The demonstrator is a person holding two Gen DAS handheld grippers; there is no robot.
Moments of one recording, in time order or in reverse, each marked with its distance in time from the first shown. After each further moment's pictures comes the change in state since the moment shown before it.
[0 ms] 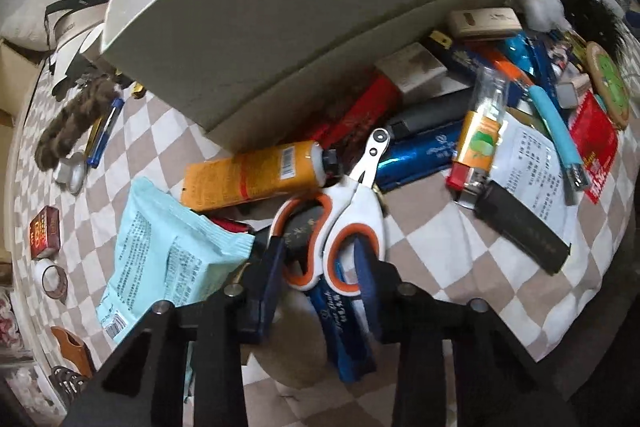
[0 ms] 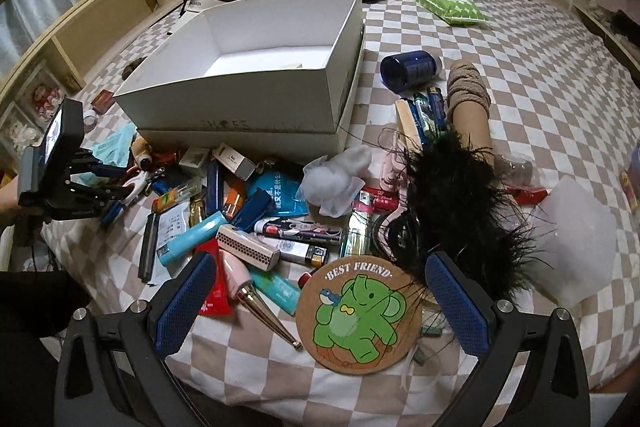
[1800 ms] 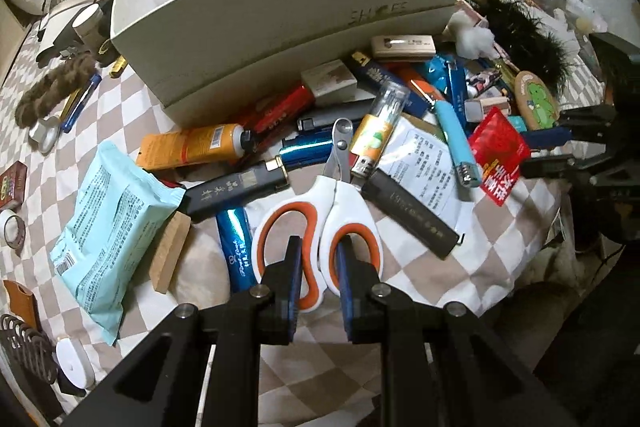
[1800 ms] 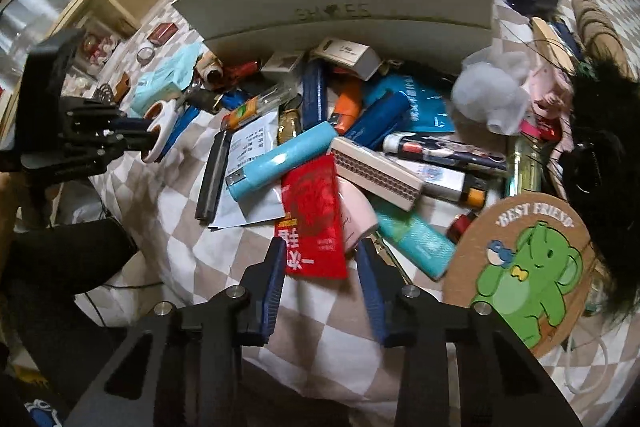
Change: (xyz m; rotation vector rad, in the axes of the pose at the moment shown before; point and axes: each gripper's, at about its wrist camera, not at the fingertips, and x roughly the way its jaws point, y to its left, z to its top) left arm -0.049 -0.025 -0.019 -0.126 -0.073 -0.162; right arm 0.062 0.061 -0.033 -0.065 0.209 0.277
